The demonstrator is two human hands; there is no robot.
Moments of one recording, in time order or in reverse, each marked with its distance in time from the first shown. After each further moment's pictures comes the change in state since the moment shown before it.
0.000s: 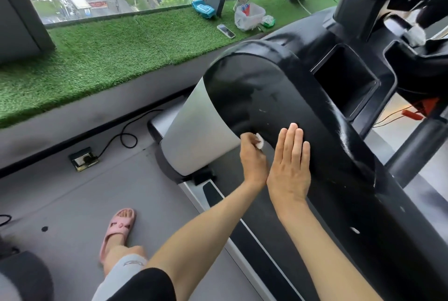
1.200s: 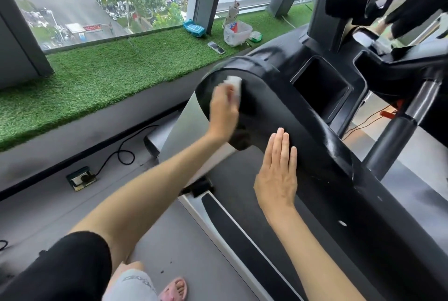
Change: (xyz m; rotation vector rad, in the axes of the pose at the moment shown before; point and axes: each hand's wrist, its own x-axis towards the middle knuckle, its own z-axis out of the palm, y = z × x) left_hand 0.102 0.093 -0.061 0.067 -0.030 0.277; right_hand -0.007 0.001 -0.027 0.259 -0.041 0.068
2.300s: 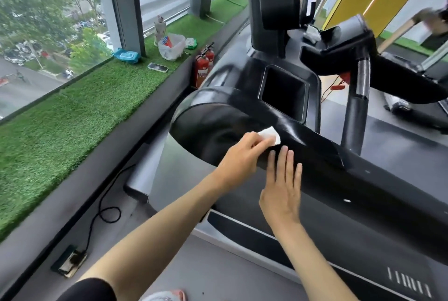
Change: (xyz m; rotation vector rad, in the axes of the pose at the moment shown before) left_hand -0.021 -0.006 0.001 0.199 -0.722 0.925; right_hand -0.003 -0.025 -0.020 0.161 -0.204 0.373
